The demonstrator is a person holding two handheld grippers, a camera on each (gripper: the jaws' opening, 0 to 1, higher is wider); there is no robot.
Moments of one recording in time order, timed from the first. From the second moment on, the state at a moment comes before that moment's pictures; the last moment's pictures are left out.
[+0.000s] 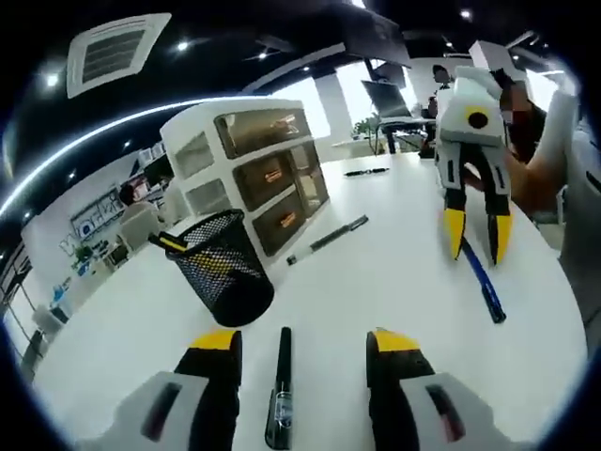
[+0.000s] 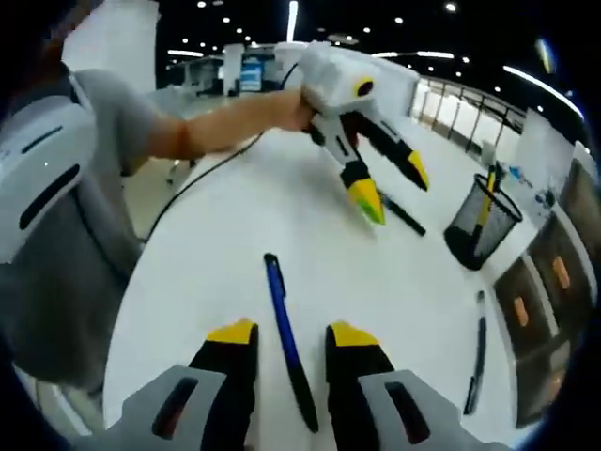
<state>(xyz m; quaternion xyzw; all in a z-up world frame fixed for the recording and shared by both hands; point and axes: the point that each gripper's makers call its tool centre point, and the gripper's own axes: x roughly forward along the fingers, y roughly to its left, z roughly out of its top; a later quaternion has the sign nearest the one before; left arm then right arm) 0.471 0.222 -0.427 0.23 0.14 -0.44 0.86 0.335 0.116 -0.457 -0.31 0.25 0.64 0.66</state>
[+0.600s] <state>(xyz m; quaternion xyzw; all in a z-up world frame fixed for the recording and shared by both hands) 0.463 0.217 -0.441 0.27 0.15 -0.45 0.84 0.317 0.137 -0.457 -0.34 0.26 0.65 0.63</state>
